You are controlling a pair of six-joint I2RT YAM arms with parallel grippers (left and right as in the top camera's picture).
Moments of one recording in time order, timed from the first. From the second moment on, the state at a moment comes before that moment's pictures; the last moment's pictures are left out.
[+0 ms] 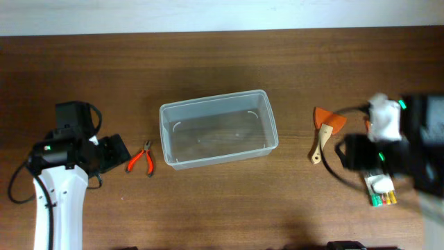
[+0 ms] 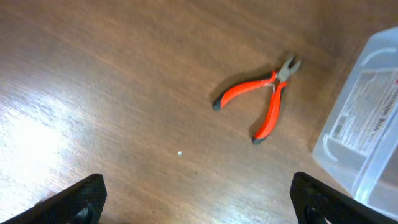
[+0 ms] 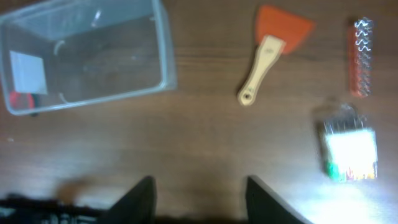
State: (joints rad) left arm 0.17 1.26 1.13 -1.18 -0.11 -0.31; right arm -0.03 1.20 1.62 -1.56 -0.19 0.05
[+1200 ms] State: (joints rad) left arm 0.17 1.26 1.12 -1.14 -0.10 -0.31; right arm 0.26 1.84 1.61 -1.34 -0.26 -0.14
